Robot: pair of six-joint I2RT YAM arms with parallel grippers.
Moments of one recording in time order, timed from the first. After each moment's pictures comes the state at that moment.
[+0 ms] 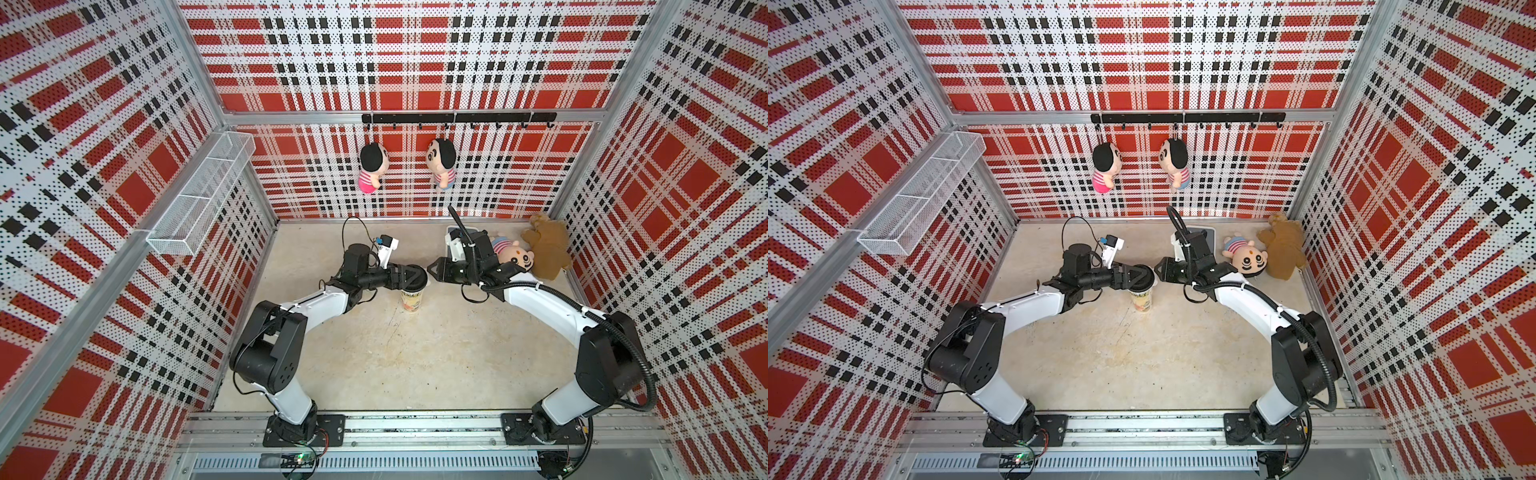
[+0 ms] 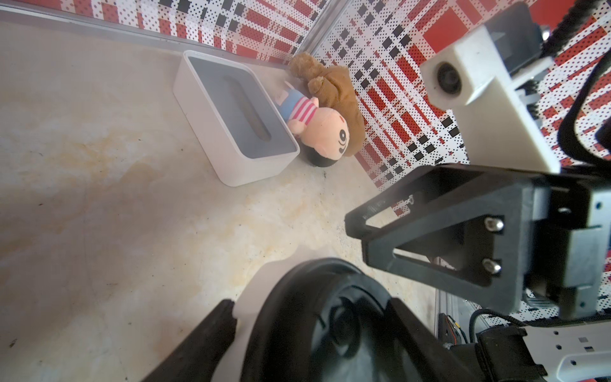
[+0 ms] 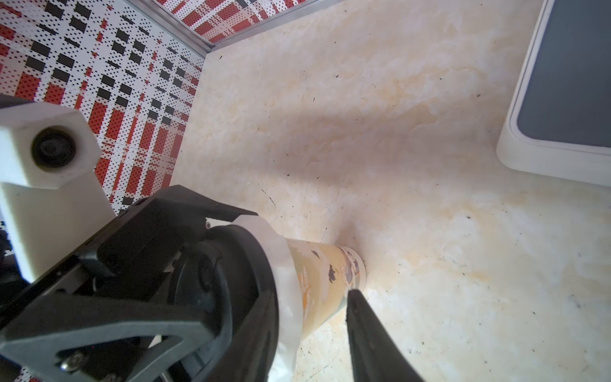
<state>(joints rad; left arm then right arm) -0.40 1.69 0.93 0.31 0.70 -0.42 0.51 1.58 1.19 -0.26 -0.29 0.55</state>
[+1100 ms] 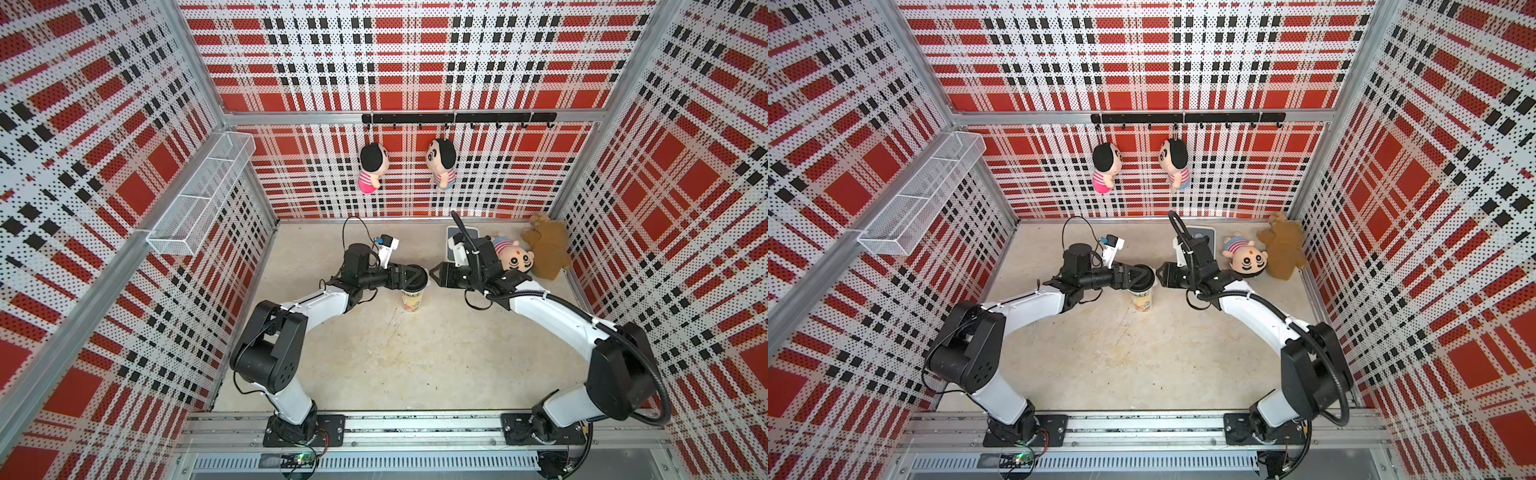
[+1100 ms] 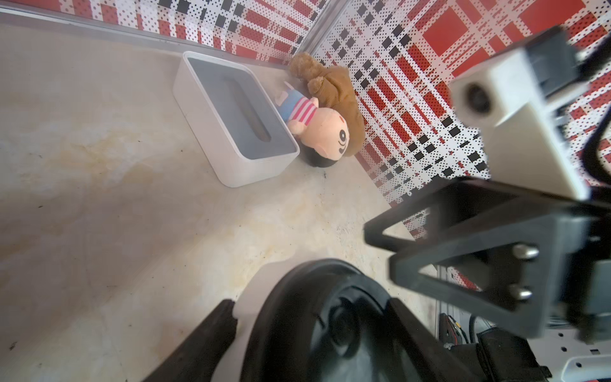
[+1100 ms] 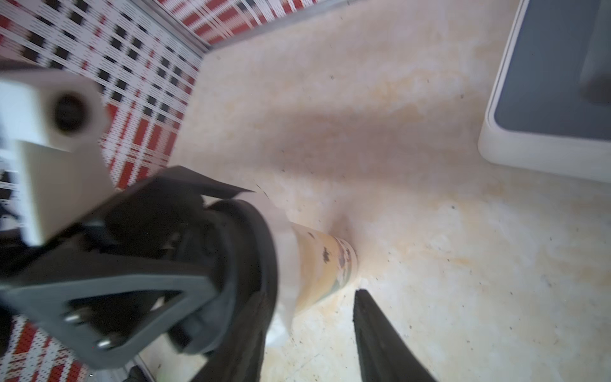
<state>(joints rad) -0.40 1.69 0.94 0.31 0.70 -0.41 0.53 1.47 1.12 -0.23 -0.24 0.54</state>
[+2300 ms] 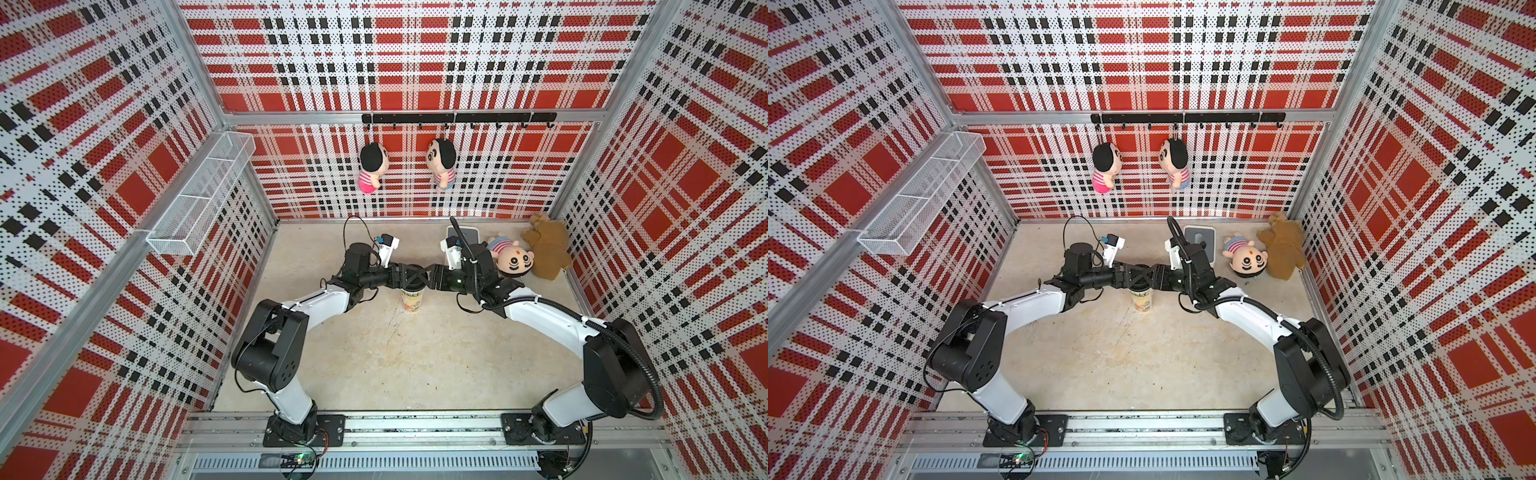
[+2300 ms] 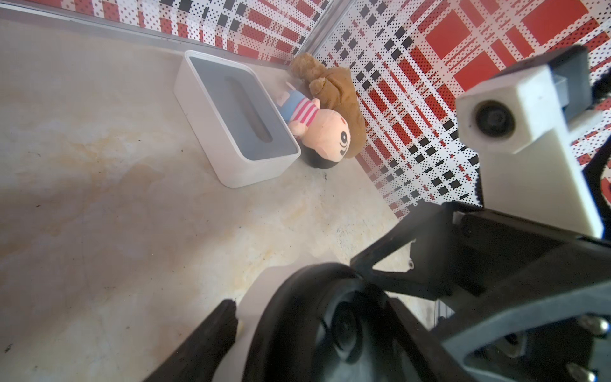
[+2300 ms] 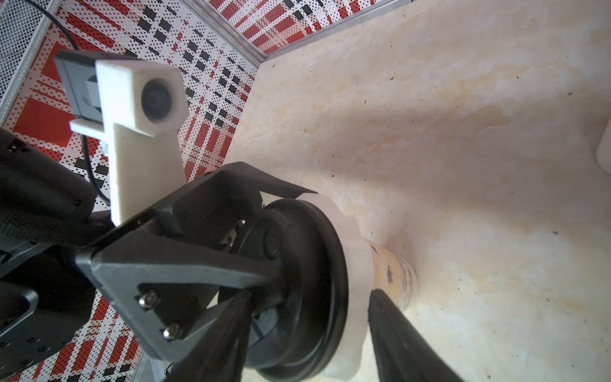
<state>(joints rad) -0.41 1.70 0.95 0.31 0.70 -0.43 0.55 1.51 1.01 0.01 -0.35 0.62</state>
